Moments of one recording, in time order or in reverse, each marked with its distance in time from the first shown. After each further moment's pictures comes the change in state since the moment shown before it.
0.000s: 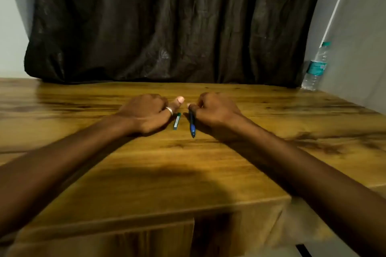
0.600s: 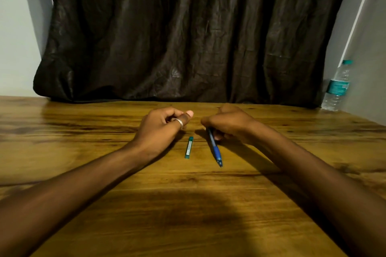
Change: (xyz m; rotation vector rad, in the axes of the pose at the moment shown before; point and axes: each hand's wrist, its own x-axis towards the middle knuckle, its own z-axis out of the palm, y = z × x) left_hand 0.003 0.006 0.014 -0.958 0.242 -0.161; right_hand 0.039 0.005 -0.001 0.442 -0.264 0.222
